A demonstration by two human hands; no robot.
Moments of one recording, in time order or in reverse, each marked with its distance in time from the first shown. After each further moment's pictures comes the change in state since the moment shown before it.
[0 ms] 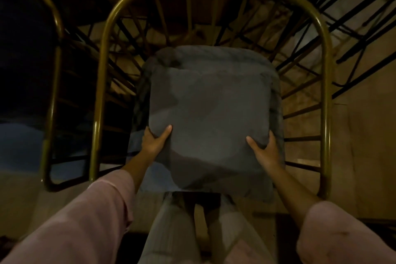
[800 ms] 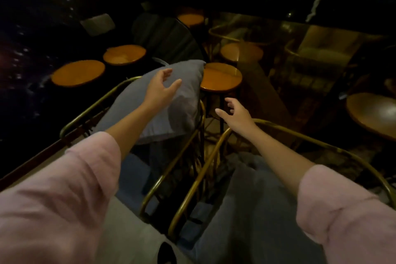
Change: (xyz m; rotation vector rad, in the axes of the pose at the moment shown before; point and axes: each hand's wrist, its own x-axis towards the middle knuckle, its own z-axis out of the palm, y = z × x) left_hand -0.190 0.231 -0.395 -0.116 0.525 0.823; right_hand -0.258 -0.454 0.144 -0.329 -0.519 -0.981
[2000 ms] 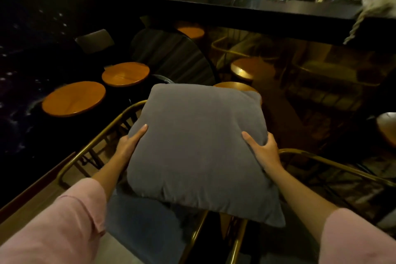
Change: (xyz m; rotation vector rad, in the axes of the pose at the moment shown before) left_hand 0.117 -0.207 -0.138 -0.388 0.024 -0.556; right_hand 0.117 -0.015 0.103 0.315 0.446 0.244
